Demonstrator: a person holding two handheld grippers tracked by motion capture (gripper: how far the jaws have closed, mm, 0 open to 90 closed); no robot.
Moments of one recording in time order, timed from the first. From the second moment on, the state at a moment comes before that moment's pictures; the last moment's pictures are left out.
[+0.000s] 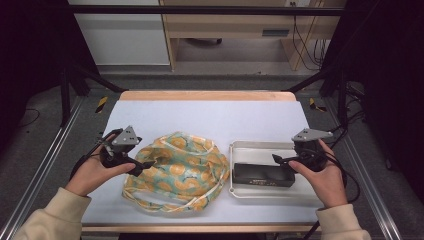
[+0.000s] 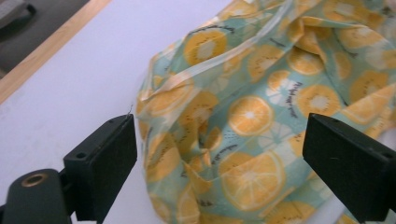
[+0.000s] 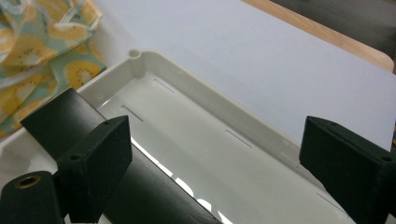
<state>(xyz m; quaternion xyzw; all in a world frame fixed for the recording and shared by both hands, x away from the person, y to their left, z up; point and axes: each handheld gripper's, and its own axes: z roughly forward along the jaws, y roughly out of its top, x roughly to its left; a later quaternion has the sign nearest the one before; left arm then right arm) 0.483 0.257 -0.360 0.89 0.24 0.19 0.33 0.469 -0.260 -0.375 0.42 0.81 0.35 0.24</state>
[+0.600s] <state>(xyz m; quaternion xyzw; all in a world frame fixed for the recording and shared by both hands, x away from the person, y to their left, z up) 0.482 0.309 -0.400 0.82 0.37 0.24 0.37 0.447 -0.302 -0.411 0.54 0.71 0.38 0.27</state>
